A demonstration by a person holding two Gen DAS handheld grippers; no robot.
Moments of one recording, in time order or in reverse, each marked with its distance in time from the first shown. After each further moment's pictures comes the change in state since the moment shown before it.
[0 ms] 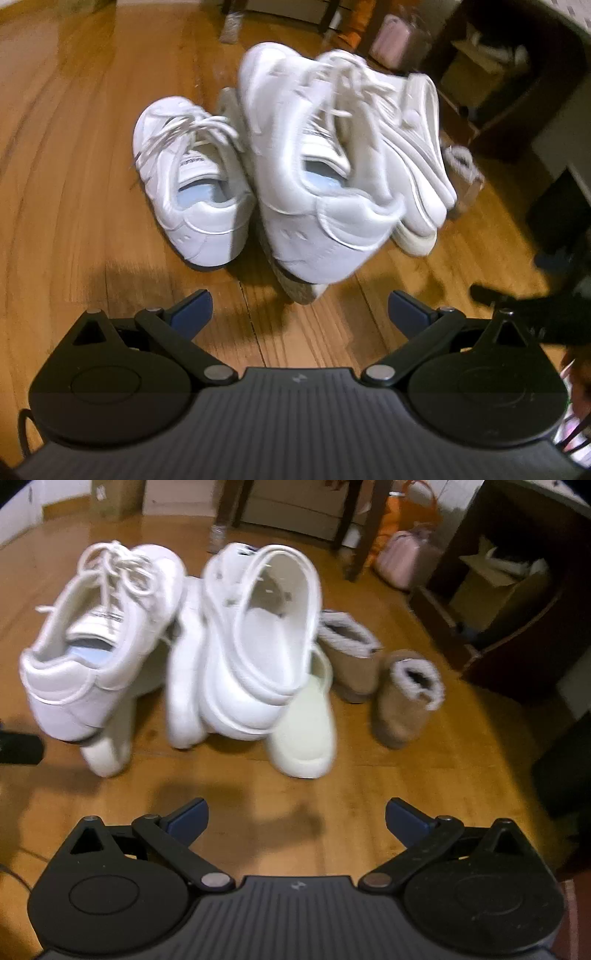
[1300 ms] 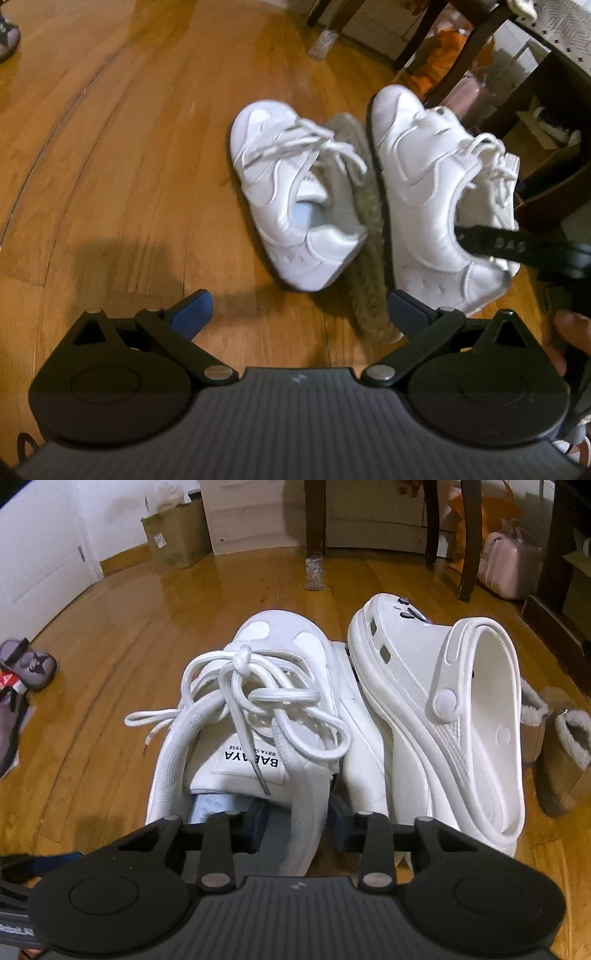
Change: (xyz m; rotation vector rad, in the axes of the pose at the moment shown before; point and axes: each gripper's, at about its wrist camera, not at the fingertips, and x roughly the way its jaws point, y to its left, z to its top) left arm -0.004 0.073 0.001 -0.213 -0.058 0.048; right arm 0.041 0.084 0.096 0.051 -0.018 0.257
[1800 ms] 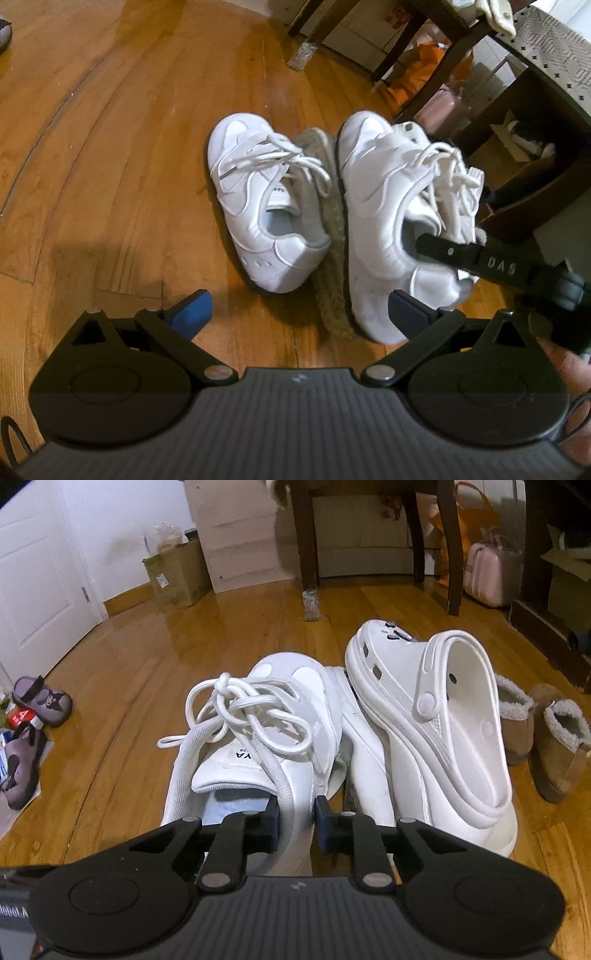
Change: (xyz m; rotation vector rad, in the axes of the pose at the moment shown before) left arm -0.026 -0.008 0.003 0.002 -0.043 -0.083; right arm -0.038 0.003 -0.021 0.063 -0.094 0.030
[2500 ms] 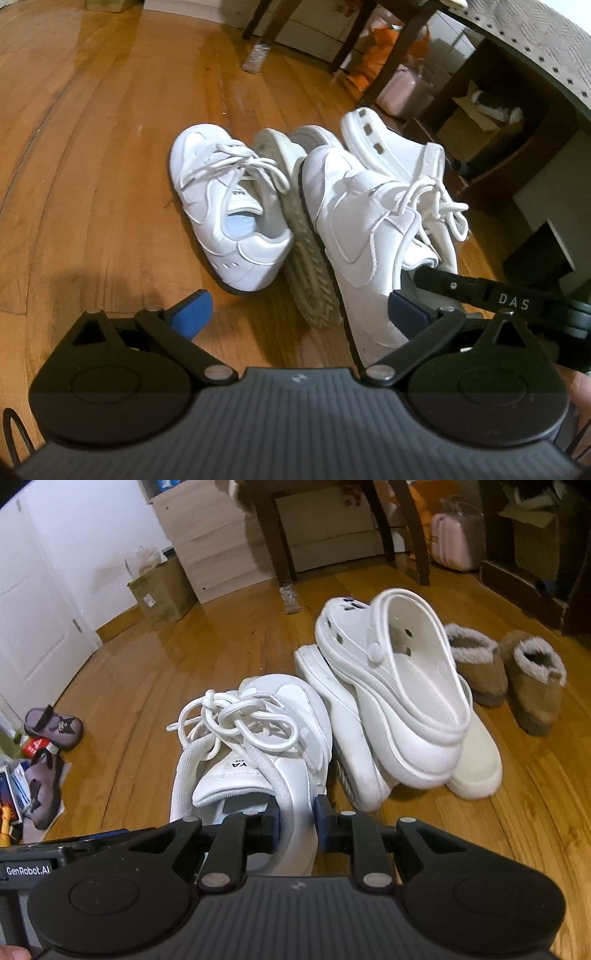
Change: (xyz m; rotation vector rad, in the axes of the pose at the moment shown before) left arm -0.009 -0.029 -0.005 0.189 0.045 -0.040; right arm -0.045 -0.026 -0.043 0.200 0.011 0.036
